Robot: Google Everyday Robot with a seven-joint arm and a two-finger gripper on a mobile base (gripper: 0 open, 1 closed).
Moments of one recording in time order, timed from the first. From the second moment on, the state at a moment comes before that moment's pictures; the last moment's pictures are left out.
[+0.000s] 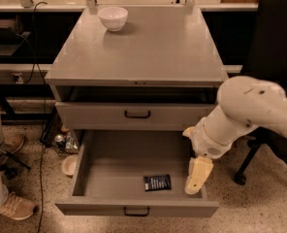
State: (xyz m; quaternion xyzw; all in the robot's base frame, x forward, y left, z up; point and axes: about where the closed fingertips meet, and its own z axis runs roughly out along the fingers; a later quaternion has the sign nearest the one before) arm 0.443 -0.130 0.700 -0.65 0.74 0.12 0.13
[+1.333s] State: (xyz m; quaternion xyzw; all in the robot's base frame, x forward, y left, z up) arm 0.517 -0.127 0.524 -0.61 0.75 0.19 0.20
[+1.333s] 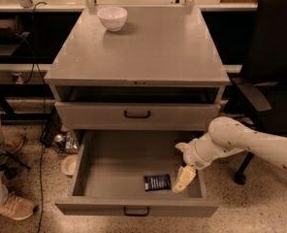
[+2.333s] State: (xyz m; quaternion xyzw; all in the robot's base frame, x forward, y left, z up) arm 0.545 -0.111 0.489 -0.59 0.74 0.19 0.26
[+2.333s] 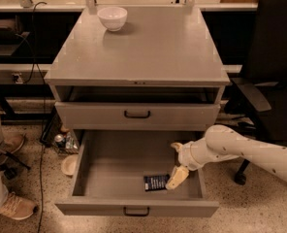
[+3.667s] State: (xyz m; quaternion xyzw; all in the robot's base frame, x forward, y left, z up) arm 0.572 -0.086 0.411 -0.61 0.72 0.20 0.27
